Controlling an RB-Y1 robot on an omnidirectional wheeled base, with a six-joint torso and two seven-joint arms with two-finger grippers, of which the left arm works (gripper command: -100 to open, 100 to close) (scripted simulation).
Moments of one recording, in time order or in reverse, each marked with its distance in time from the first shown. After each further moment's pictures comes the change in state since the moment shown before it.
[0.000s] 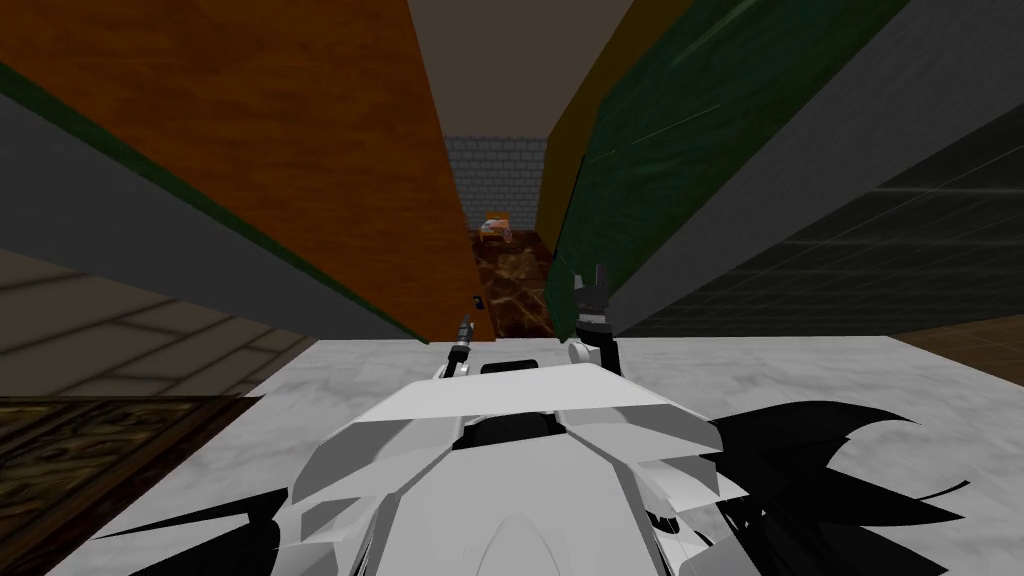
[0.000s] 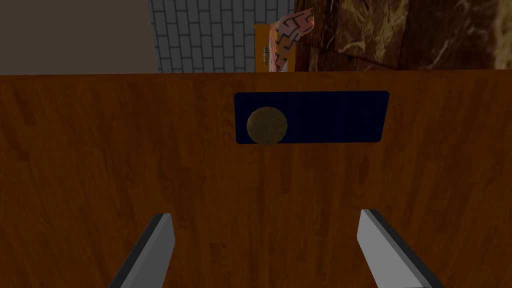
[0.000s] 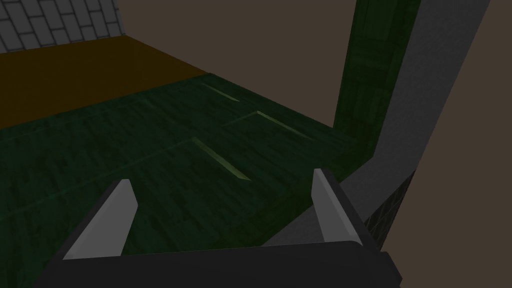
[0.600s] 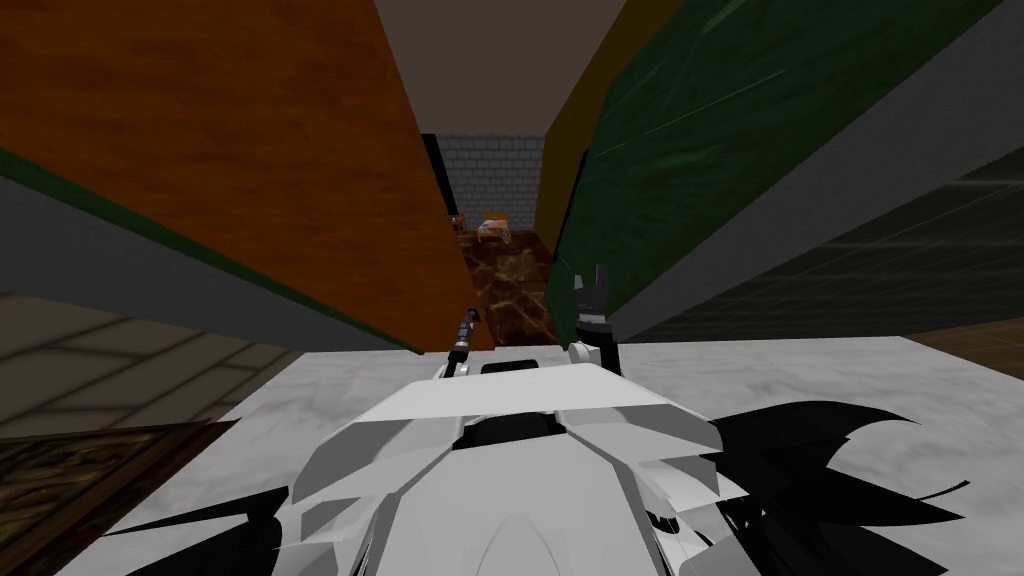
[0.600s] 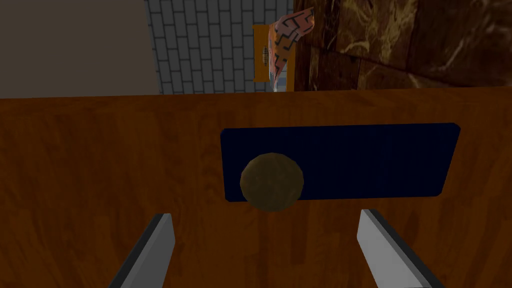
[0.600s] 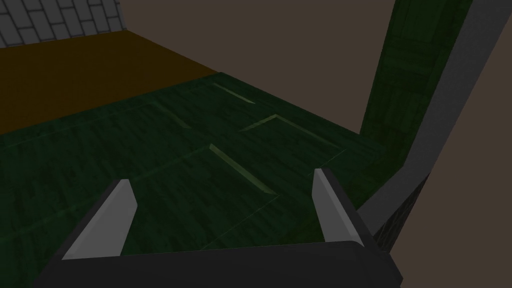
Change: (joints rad) arm -0.014 -0.003 0.011 0.032 0.009 -0.015 -0.013
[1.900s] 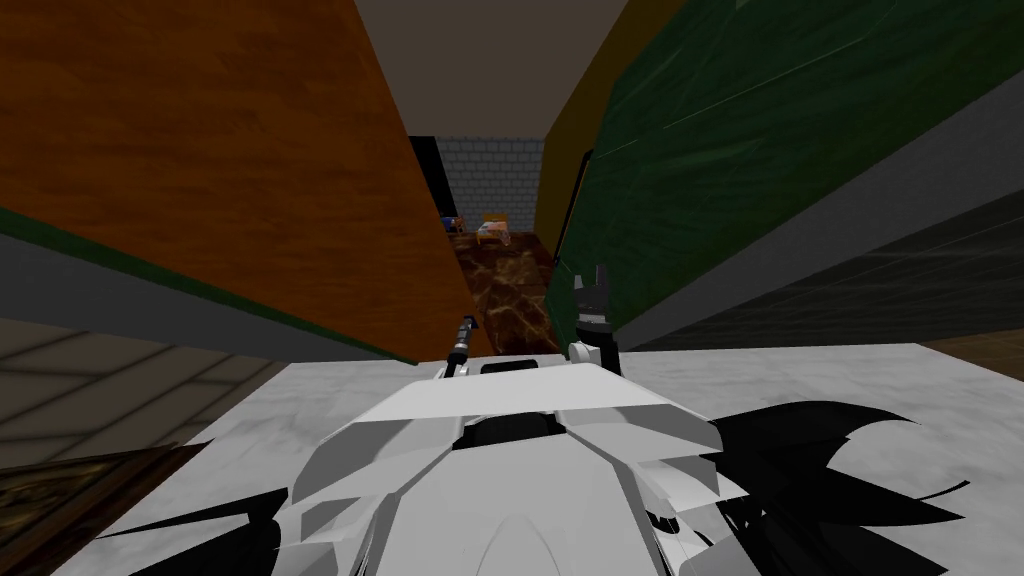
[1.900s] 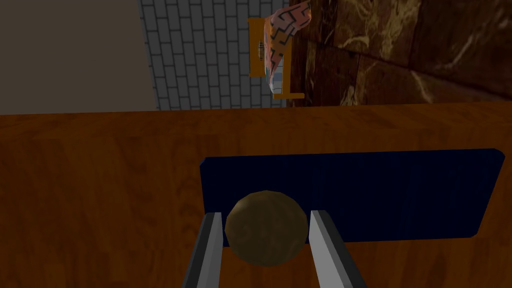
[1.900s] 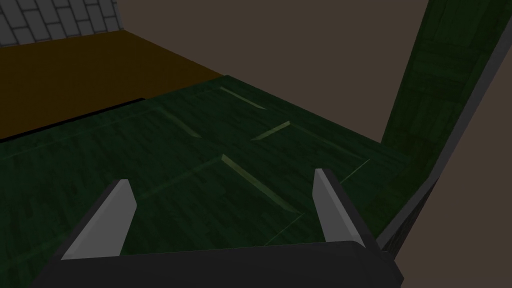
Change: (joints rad) arm 0.013 -0.004 0.011 0.007 0.009 0.009 -0.010
